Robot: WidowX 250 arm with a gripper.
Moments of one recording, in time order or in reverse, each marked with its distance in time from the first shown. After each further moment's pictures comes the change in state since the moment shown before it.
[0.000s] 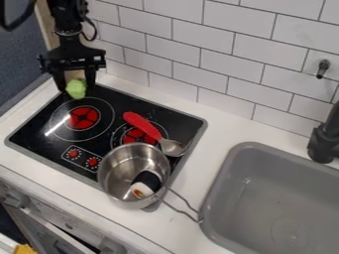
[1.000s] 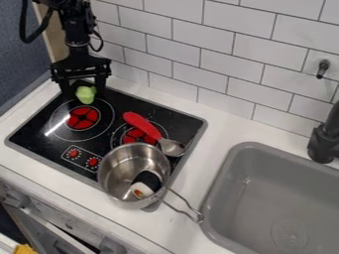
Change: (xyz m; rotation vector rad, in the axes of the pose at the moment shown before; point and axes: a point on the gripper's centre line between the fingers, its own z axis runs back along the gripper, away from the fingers) arm 0.017 -0.011 -0.026 0.007 0.016 0.028
